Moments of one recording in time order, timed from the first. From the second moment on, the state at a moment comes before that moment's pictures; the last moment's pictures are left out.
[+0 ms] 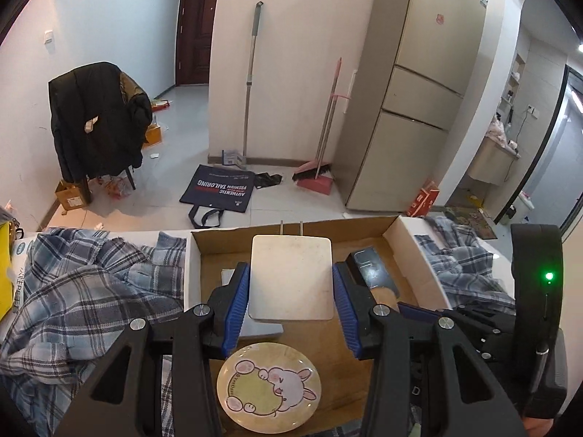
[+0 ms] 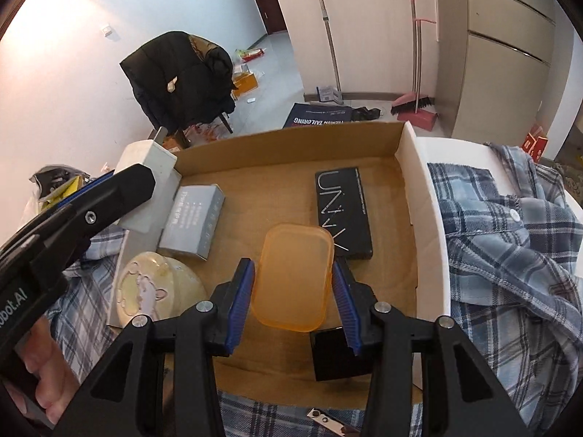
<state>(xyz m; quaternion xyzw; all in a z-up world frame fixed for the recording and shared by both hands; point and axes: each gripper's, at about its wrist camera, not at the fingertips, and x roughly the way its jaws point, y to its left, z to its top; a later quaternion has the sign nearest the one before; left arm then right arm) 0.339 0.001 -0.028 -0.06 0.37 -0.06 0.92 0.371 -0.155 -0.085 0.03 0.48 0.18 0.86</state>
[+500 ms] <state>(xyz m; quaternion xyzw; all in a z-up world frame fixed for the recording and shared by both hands) 0.337 -0.010 -0.032 -0.07 0.35 -0.07 0.93 0.376 -0.178 -0.071 0.06 0.49 0.16 0.86</state>
